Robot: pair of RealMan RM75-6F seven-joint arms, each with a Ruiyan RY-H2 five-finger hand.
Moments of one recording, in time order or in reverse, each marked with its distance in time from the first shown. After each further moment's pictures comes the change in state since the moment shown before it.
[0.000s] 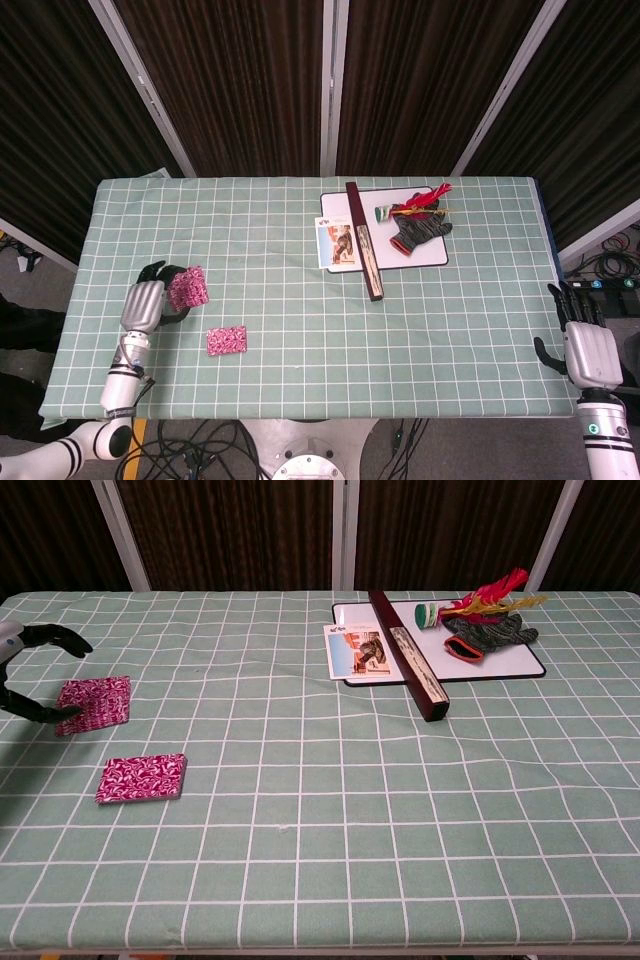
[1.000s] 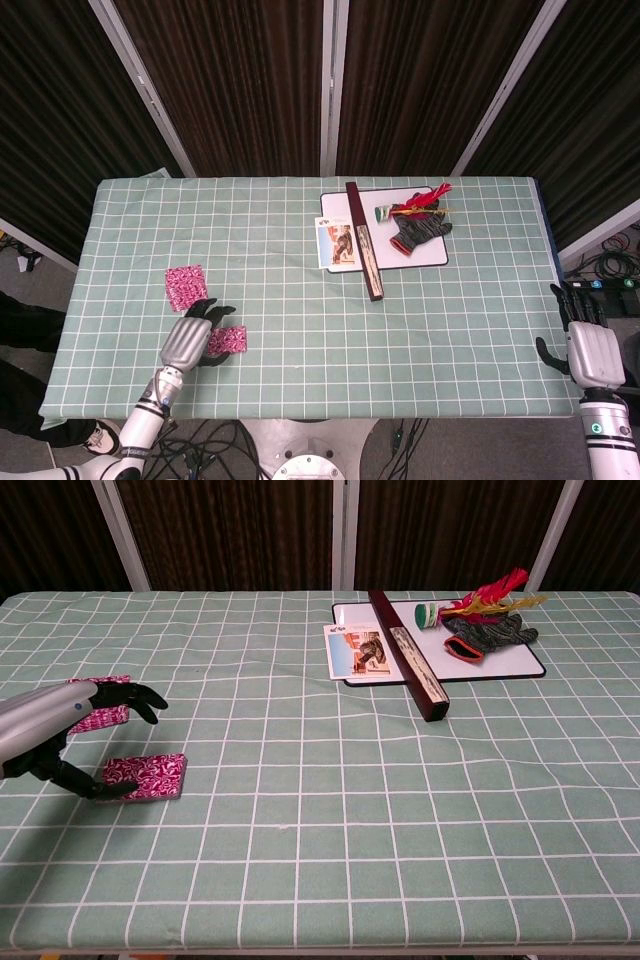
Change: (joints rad) left arm 0.031 0.032 0.147 -0.318 0.080 0.021 0.202; right arm 0.002 0.000 -0.001 0.018 0.003 -0.013 0.031
